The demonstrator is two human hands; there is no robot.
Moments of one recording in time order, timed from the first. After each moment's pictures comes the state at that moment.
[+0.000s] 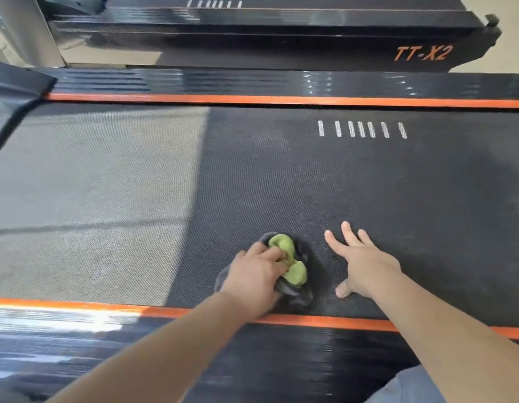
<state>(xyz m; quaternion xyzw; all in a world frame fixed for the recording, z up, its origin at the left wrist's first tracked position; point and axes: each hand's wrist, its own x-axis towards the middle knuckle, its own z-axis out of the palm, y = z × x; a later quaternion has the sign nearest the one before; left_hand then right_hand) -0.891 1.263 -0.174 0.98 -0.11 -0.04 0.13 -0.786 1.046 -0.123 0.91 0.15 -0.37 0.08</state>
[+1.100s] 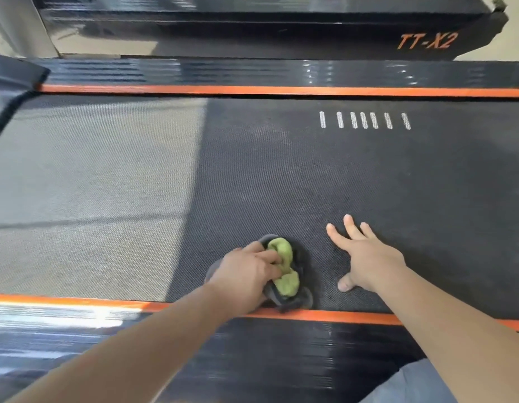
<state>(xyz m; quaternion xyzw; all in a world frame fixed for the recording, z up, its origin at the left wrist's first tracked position) -0.899 1.288 -0.169 0.97 -0.18 -0.08 0.12 -0.784 1.047 -0.122 0.90 0.14 -0.39 0.09</state>
